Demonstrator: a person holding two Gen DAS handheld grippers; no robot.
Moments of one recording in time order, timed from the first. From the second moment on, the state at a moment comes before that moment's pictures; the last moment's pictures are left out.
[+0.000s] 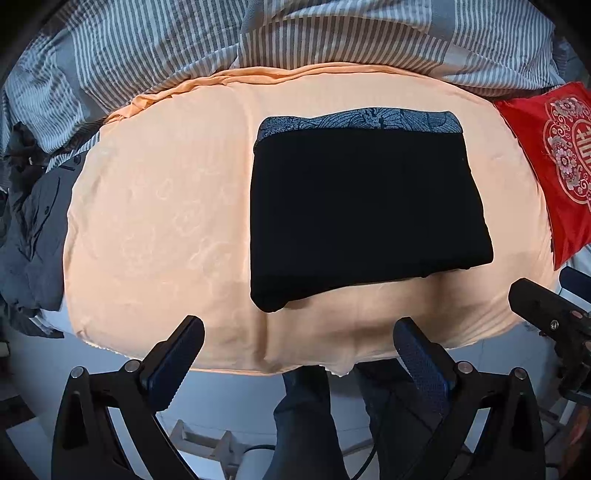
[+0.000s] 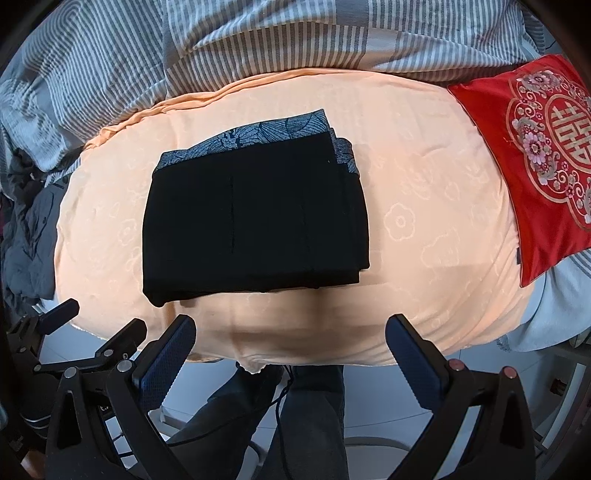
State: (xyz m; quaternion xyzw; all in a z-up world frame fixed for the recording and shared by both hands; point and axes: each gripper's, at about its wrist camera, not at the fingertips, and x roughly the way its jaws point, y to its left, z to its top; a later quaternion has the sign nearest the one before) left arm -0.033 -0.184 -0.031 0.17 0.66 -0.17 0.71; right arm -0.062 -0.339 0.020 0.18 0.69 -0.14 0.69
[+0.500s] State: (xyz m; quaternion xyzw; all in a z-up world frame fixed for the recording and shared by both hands) left arm -0.033 -0.193 -0.029 0.18 0.65 -0.18 0.71; right arm -0.058 -0.342 0.019 0.18 0.69 -0.14 0.69
